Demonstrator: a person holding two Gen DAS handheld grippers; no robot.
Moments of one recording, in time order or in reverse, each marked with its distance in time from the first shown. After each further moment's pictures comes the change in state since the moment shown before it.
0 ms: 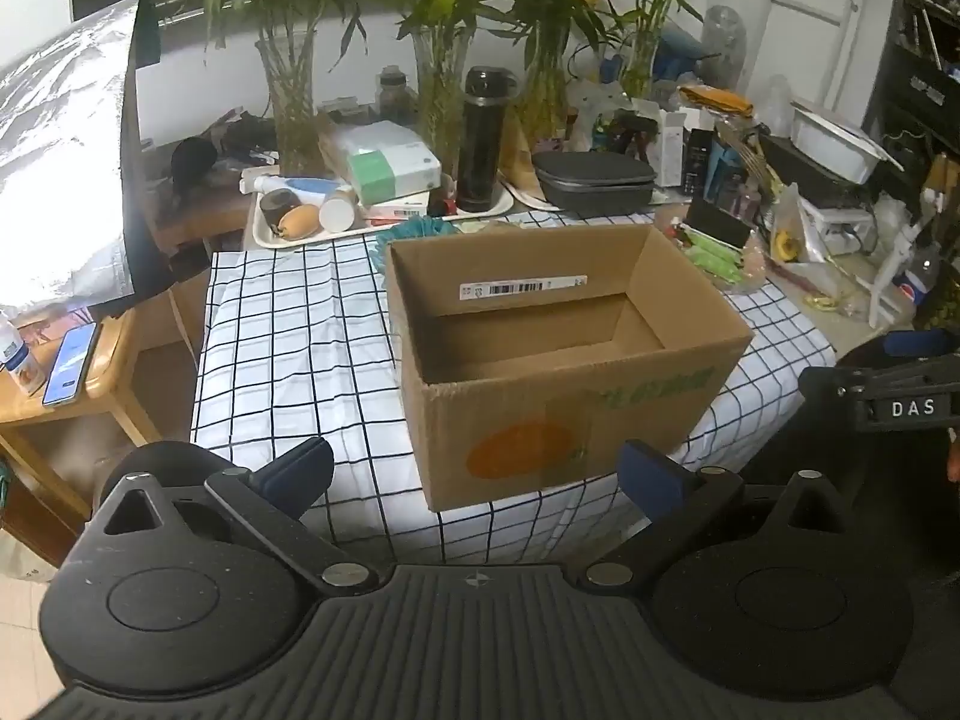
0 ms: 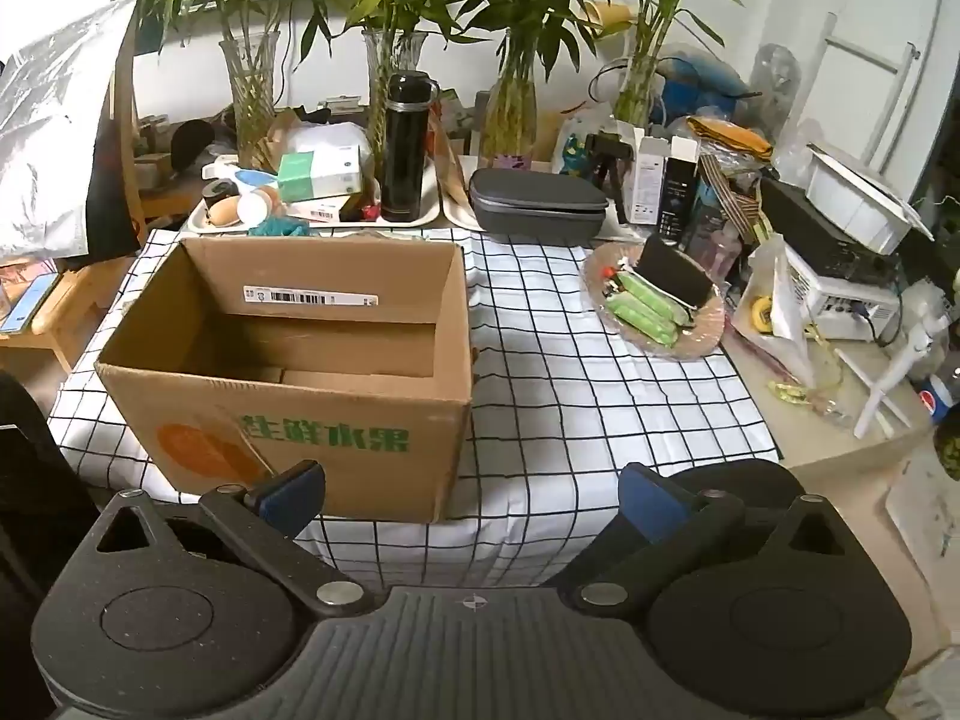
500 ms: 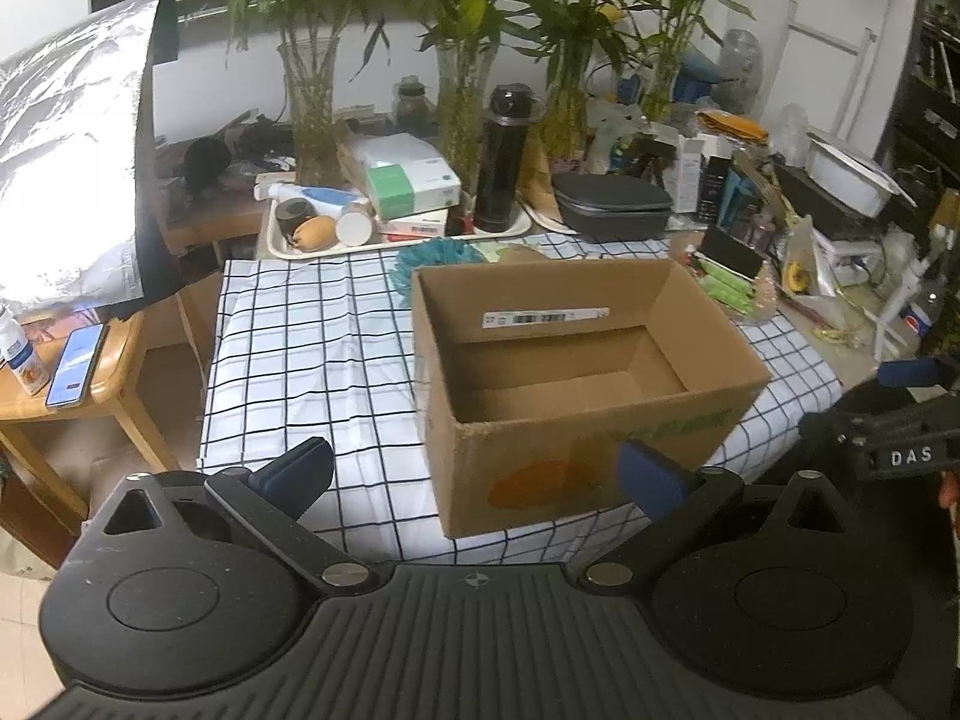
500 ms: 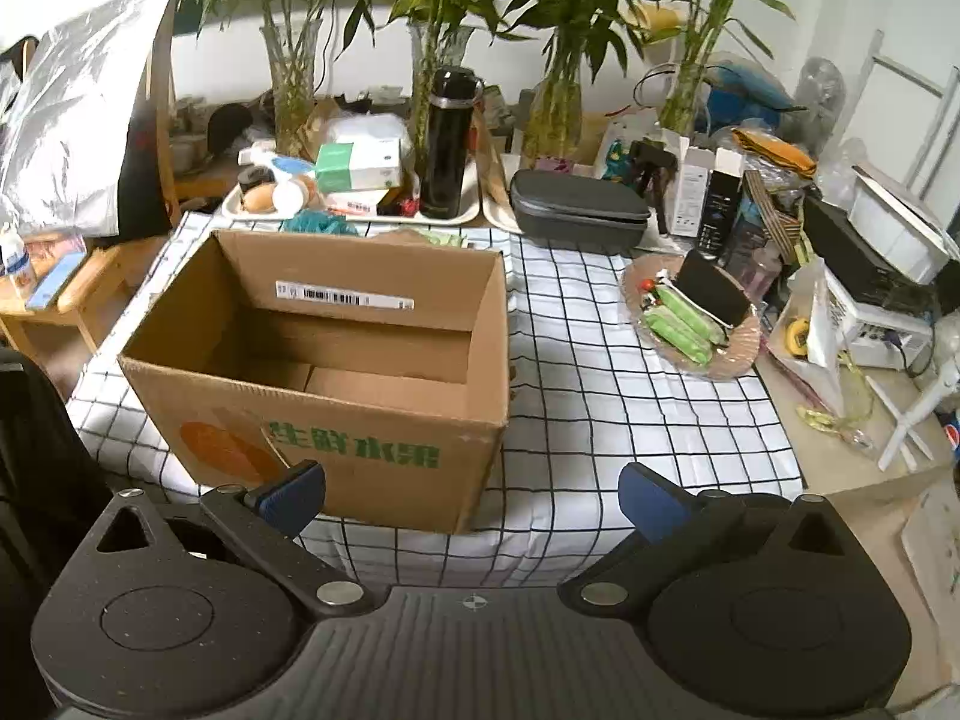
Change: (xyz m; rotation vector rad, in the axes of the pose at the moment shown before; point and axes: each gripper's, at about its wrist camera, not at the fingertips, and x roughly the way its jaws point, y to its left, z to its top) left arm 0.002 0.013 0.014 -0.044 -0.012 0.006; right arm 0.010 0.008 0.015 -0.076 0.027 0.052
